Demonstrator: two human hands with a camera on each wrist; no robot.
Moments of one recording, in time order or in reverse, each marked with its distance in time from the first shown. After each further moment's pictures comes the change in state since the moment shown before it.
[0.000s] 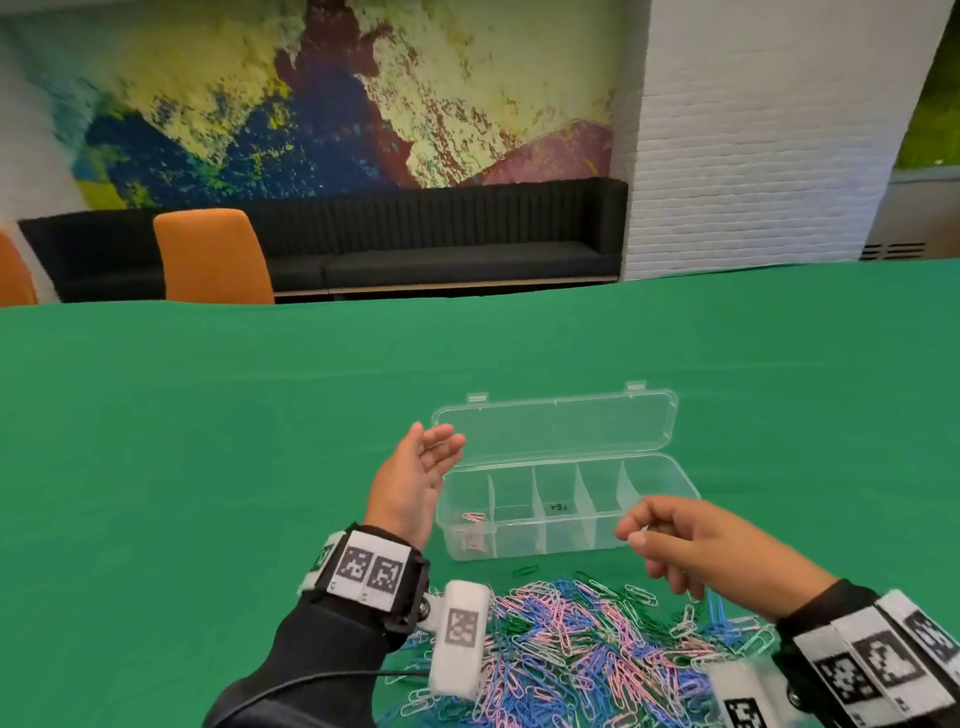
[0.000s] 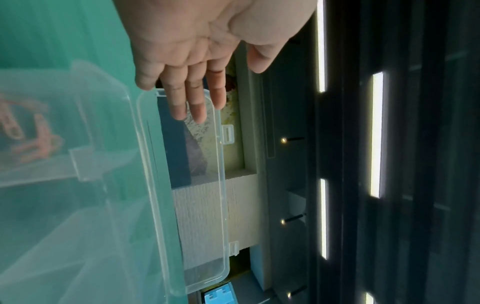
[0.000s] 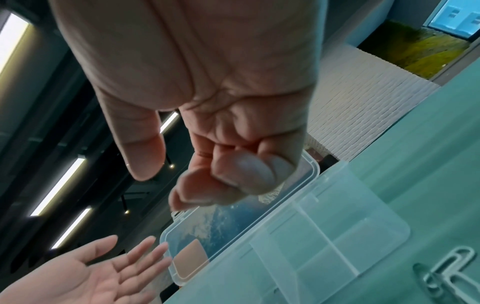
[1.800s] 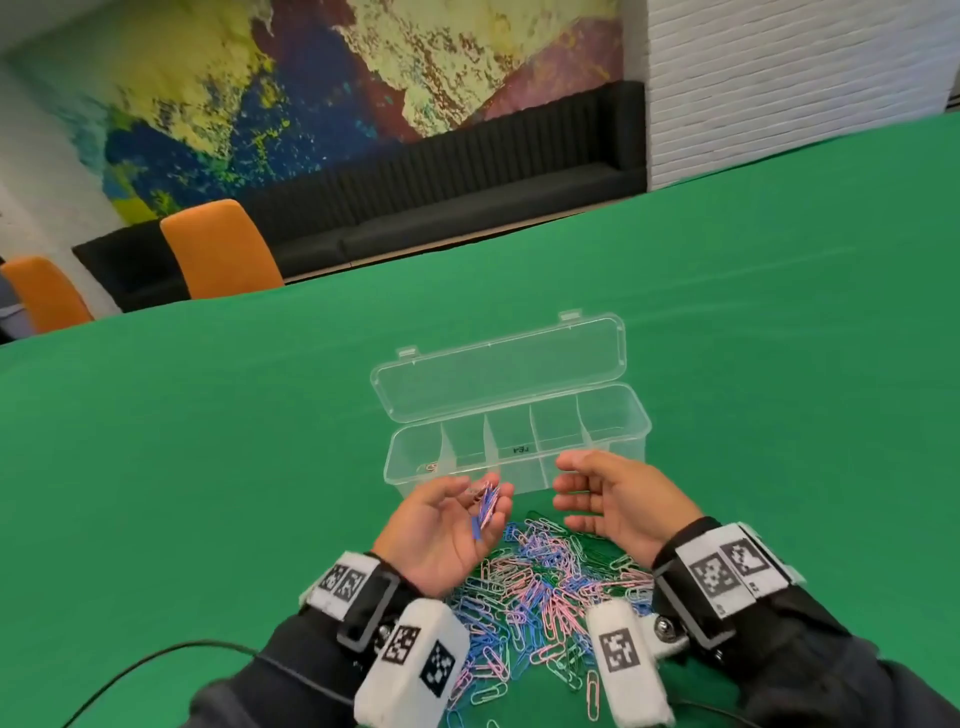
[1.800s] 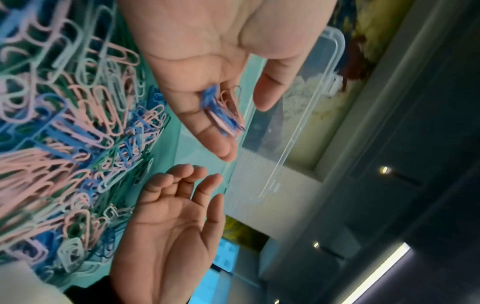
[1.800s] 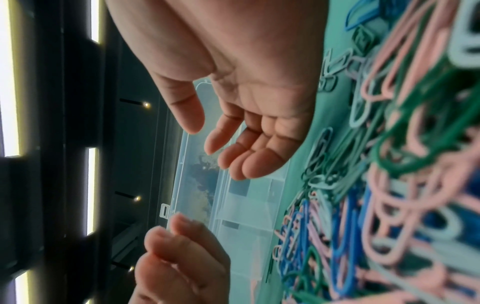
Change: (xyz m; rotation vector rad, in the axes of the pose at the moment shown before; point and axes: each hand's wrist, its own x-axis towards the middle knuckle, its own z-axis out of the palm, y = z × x) left_hand -0.053 -0.071 0.039 -0.381 -0.229 -0.593; right_hand 0.028 0.050 0.021 0.947 0.043 0.186
